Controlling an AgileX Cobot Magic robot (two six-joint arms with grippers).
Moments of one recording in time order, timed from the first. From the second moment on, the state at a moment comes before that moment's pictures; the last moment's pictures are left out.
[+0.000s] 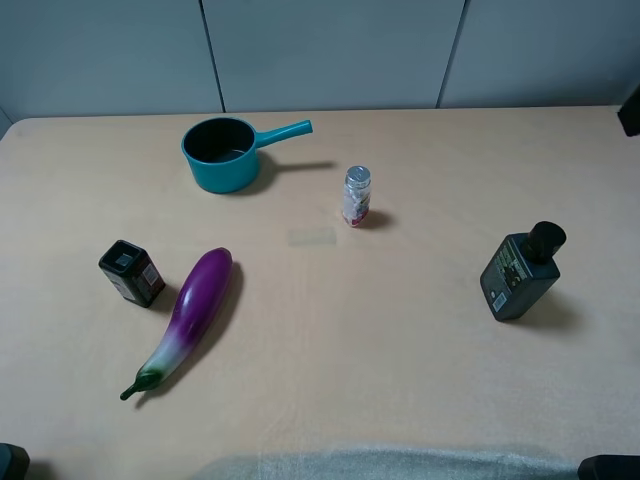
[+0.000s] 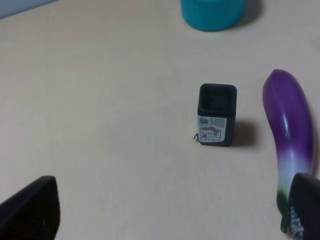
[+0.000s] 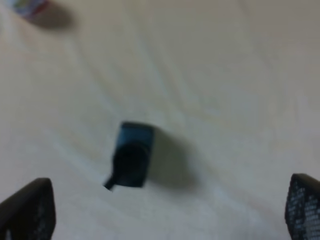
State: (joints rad) left arm -0.04 -0.01 -0.49 -0.07 1.07 0.25; right arm 0.18 1.11 -1.12 -0.02 1.22 -0.07
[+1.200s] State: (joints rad) left arm -0.04 -0.01 -0.49 -0.07 1.07 0.25; right arm 0.15 0.18 -0.68 -0.16 1.22 0.07
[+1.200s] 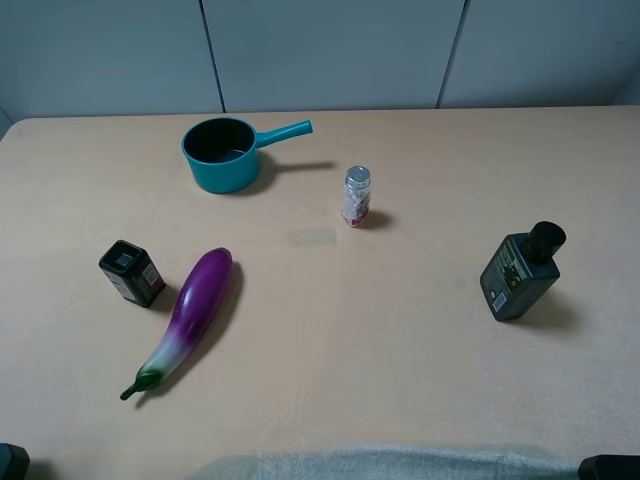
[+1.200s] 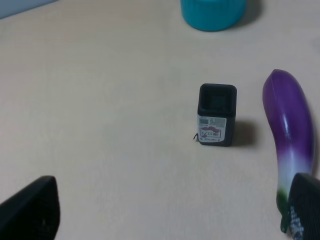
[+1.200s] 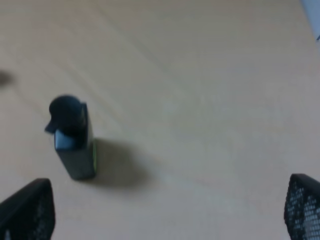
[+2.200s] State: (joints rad) left arm -0.04 -0.01 -0.49 -0.07 1.07 0.25; right arm 0.00 -0.01 -0.49 0.00 1.03 0.02
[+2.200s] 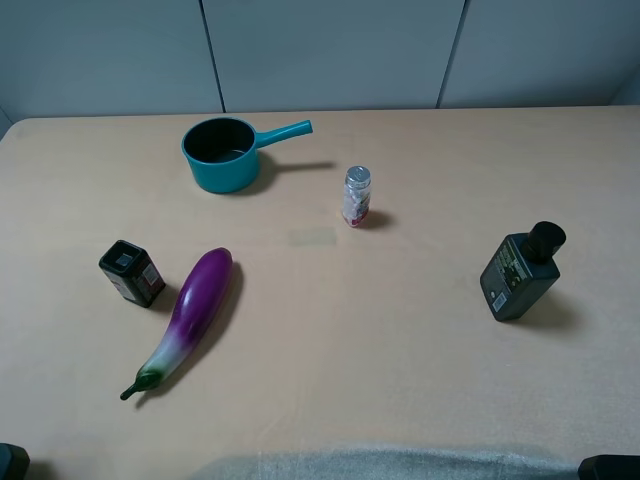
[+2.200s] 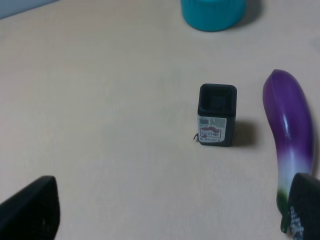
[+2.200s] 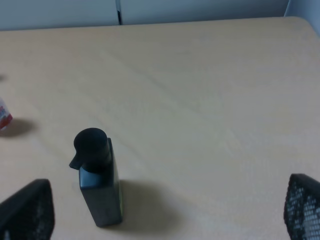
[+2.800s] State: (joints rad) left arm -0.04 -0.01 -0.49 -0.07 1.07 0.25; right arm 0.00 -0.01 -0.49 -0.01 1.03 0.02
